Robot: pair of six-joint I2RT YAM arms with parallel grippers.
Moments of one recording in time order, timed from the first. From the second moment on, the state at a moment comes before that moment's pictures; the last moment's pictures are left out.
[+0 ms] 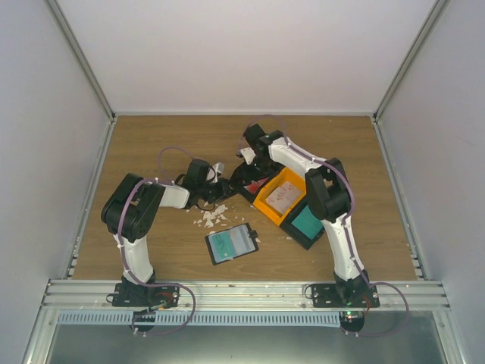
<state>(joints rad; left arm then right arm) -0.41 1.88 0.84 0.32 0.60 -0.75 0.54 2.28 1.89 -0.97 -0.29 0.00</state>
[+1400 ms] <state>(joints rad) -0.41 1.90 0.85 0.33 0.63 -0.75 0.54 2.20 1.84 -0.97 -0.41 0.02</state>
